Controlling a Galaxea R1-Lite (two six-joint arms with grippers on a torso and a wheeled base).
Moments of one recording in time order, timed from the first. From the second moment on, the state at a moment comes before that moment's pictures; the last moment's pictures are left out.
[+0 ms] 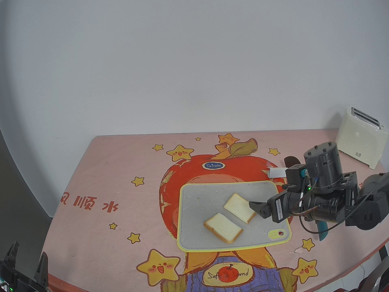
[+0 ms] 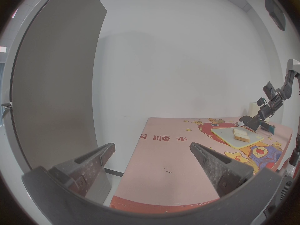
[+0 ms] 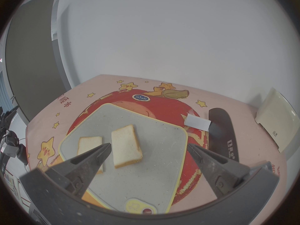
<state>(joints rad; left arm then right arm) 0.07 0.08 -0.02 0.00 0.03 -0.03 0.65 1.73 -0.71 -0.32 -0.21 0.12</state>
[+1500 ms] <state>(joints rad) 0.00 0.02 -0.02 0.00 -0.02 0.02 0.60 1.82 -0.79 -0.31 -0.26 0.11</state>
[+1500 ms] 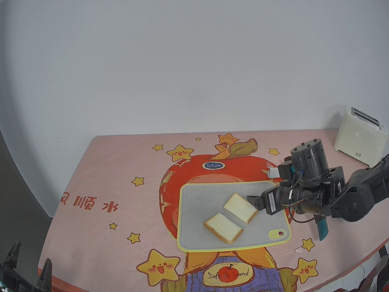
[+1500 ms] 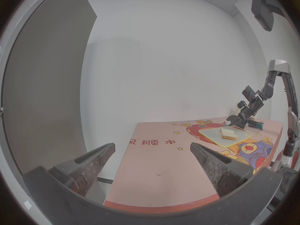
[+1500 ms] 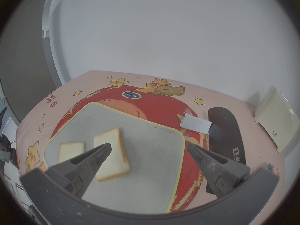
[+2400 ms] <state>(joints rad) 0.00 0.02 -0.02 0.00 -0.02 0.02 0.61 1.90 -0.79 -0.31 -0.26 0.09</state>
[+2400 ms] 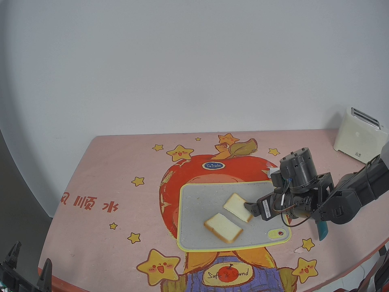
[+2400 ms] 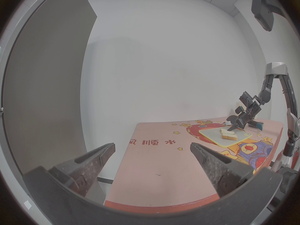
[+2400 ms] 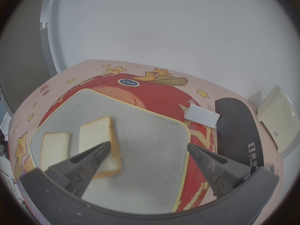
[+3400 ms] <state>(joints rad) 0.00 0.02 -0.02 0.00 -0.02 0.02 0.62 1.70 -0.75 -0.26 -0.24 0.13</state>
